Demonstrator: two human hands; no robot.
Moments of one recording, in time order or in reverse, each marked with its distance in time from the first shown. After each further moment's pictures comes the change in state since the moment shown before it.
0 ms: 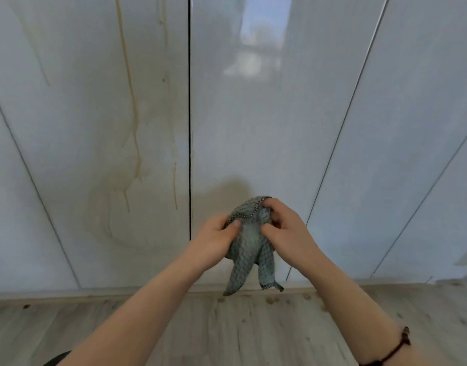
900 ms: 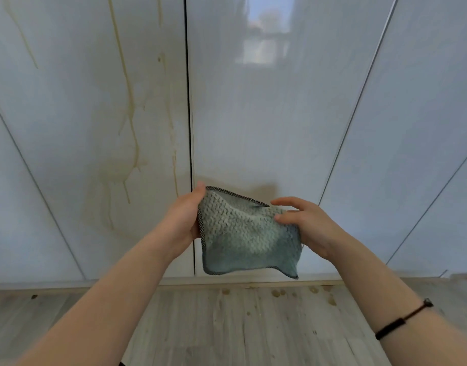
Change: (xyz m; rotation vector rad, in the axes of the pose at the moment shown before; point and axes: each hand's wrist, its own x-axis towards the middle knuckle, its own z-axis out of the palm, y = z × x) left_hand 0.027 -0.016 -0.042 -0.515 0.093 -0.266; right_hand 0.030 0.049 -0.038 0.273 -0.105 0.384
